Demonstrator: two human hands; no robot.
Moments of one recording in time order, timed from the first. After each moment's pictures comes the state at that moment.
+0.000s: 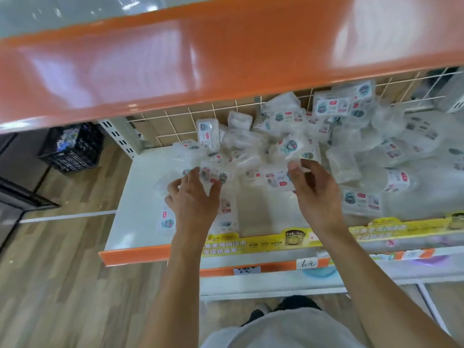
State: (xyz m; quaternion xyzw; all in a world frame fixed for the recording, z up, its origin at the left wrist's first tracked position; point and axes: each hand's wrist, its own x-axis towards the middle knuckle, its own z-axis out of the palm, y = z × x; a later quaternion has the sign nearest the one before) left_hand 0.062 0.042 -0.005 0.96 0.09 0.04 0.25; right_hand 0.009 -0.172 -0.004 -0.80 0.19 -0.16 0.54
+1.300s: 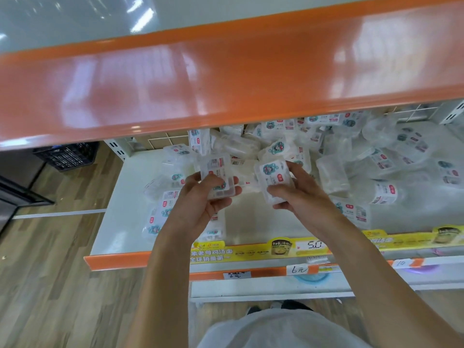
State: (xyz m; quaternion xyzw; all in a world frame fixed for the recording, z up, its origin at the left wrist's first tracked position) left_hand 0.055 0.012 0.040 0.57 0.11 -0.19 0.79; right_hand 0.023 -0.194 0.014 -0.67 0.13 0.07 0.73
